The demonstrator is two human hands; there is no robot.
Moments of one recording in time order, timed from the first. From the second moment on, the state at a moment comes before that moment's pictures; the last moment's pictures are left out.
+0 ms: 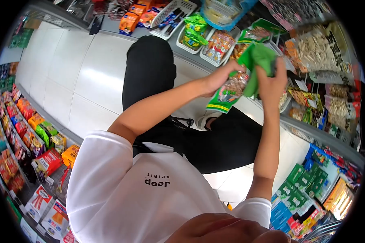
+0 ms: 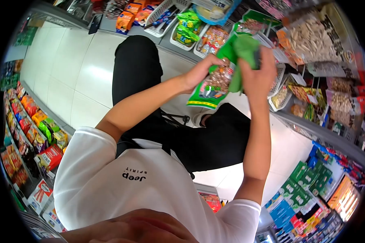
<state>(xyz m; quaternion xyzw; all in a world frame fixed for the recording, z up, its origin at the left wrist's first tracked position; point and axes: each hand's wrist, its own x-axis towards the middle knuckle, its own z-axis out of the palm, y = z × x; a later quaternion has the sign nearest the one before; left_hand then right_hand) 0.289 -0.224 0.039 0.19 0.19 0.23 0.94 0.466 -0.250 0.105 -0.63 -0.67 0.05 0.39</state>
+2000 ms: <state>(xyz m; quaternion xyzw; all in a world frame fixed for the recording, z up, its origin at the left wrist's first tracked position) 0.266 -0.202 0.048 0.13 0.16 0.34 0.92 0.476 -0.254 0.120 -0.59 -0.55 0.03 0.58</state>
